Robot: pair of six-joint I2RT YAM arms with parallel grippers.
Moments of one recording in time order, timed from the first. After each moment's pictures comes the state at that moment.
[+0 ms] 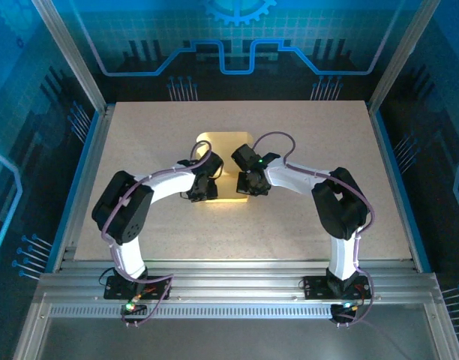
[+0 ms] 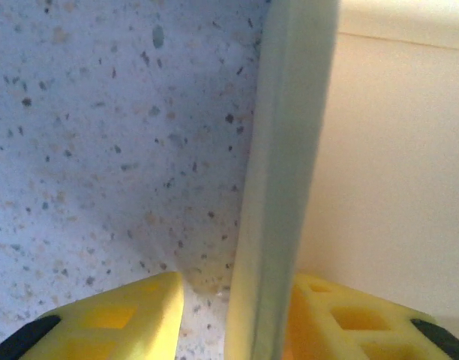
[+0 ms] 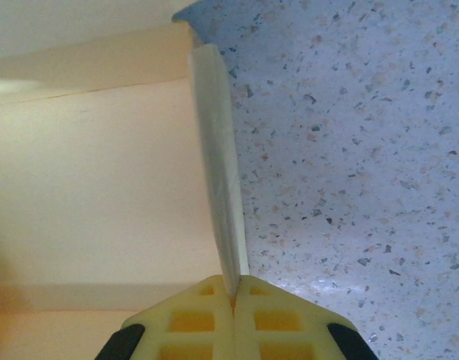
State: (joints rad) left arm -0.52 1.82 1.12 -0.62 -0.09 -0.72; right arm 0.68 1.91 1.34 -0.69 0.06 0.82
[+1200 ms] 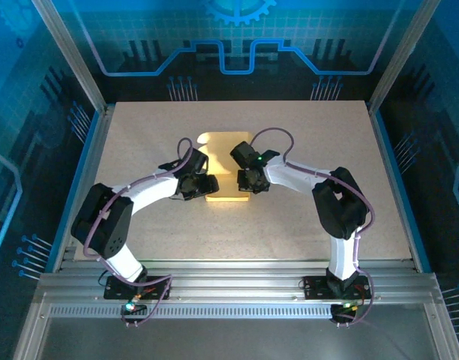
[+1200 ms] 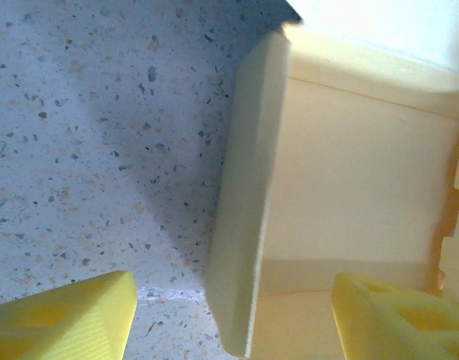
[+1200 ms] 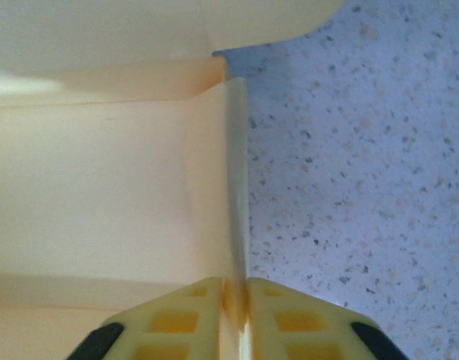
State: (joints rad) left arm -0.44 1.64 0.98 -0.45 0.06 -0.75; right arm 0.68 1.93 1.39 -0.72 0.11 0.73
